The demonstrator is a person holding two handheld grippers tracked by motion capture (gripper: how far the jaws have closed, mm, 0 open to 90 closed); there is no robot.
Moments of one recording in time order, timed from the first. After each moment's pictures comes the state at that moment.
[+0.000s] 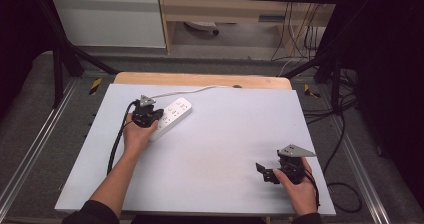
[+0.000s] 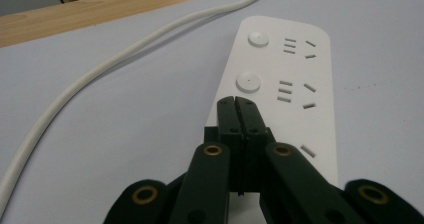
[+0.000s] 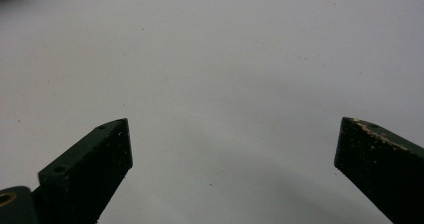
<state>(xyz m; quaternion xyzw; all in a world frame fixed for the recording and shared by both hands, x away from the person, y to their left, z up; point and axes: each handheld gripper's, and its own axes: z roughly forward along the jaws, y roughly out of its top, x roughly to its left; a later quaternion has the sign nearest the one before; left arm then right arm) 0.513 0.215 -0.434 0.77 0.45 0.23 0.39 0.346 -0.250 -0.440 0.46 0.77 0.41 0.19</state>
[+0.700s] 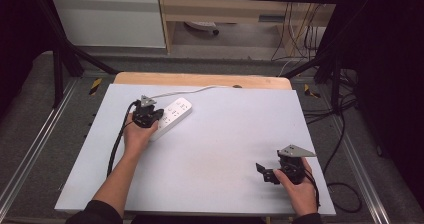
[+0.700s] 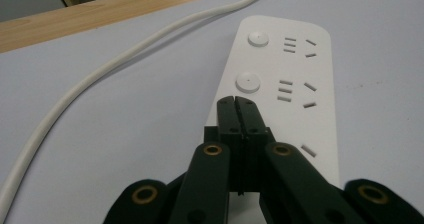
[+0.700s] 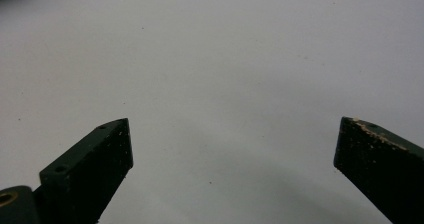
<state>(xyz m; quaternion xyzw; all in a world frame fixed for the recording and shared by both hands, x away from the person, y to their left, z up) 0.512 0.214 -0.435 0.77 0.45 0.24 0.39 0.345 -0.250 -0.440 0.46 0.77 0.41 0.19</state>
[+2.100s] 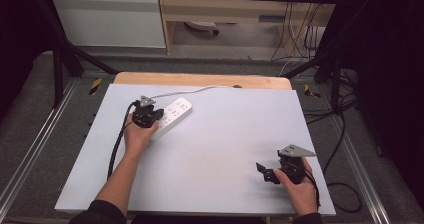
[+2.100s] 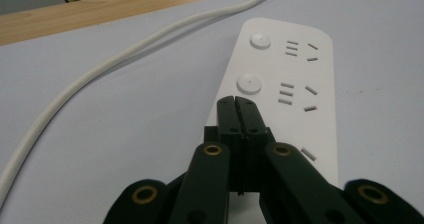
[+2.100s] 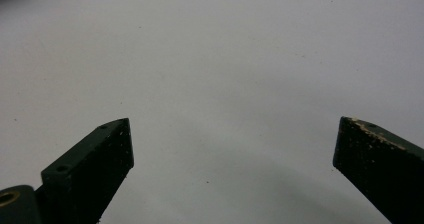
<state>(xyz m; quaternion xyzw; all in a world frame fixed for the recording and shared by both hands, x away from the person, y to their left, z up) 0.512 0.213 -0.435 0.76 0.46 0.24 0.39 0.346 -0.251 -0.441 0.46 0.77 0.41 0.19</state>
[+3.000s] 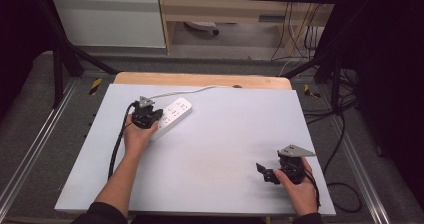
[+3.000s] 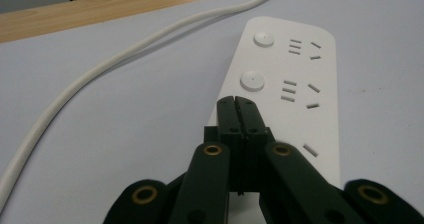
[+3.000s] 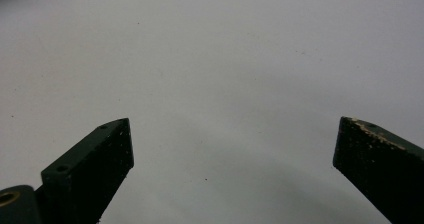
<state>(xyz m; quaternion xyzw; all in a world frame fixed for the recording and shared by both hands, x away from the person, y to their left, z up) 0.510 0.214 -0.436 0.76 0.47 0.24 0.39 0.346 -0.251 -0.441 0.46 0.77 0.40 0.19</state>
